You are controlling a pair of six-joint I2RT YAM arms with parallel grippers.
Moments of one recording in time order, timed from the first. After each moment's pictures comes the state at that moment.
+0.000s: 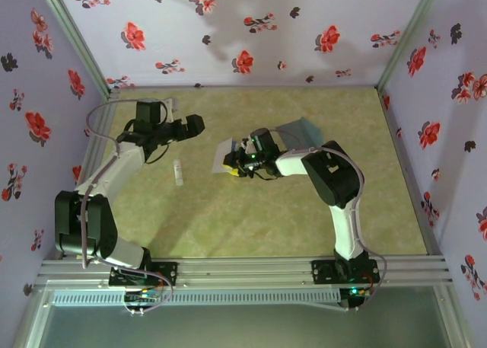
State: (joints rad) left arm -0.22 1.48 1.12 -0.32 0.35 -0.44; right arm 0.63 2.09 1.15 0.25 -0.70 1.14
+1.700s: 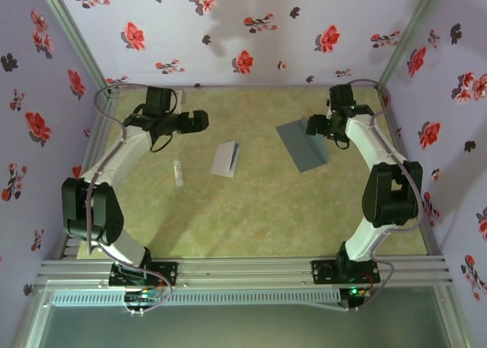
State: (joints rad) left arm -0.28 1.60 1.35 -0.53 0.21 -0.30; right arm 0.10 1.73 1.43 -0.77 -0.02 0.27
